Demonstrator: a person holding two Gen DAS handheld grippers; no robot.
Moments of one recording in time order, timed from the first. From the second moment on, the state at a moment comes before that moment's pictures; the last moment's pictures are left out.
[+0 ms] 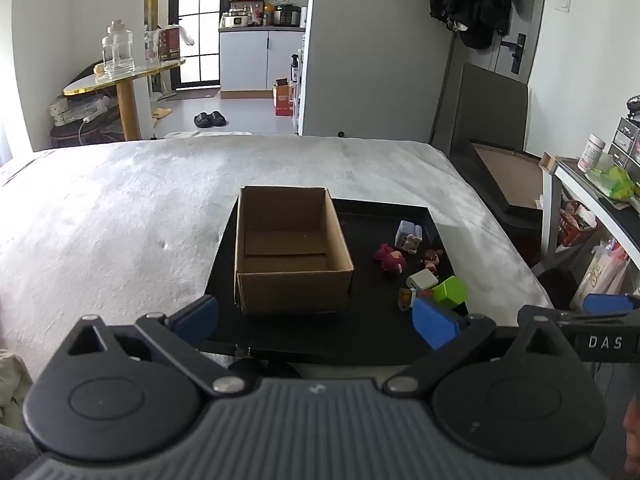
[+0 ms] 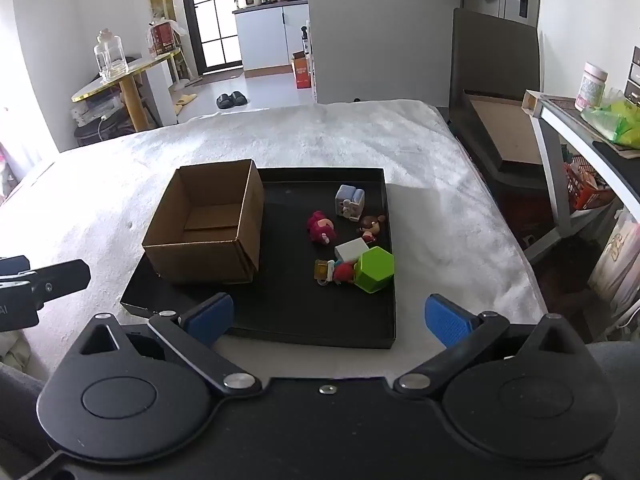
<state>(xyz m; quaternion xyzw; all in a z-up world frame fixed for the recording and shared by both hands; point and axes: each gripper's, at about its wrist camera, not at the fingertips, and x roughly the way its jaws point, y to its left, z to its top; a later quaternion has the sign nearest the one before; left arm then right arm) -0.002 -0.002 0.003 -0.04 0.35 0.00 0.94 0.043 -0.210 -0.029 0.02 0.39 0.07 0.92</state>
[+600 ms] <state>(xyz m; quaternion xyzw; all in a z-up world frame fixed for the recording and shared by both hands) -0.003 0.000 0.006 -0.03 0.34 0.01 0.94 0.036 -0.212 -0.023 0.01 0.38 0.07 0.92</state>
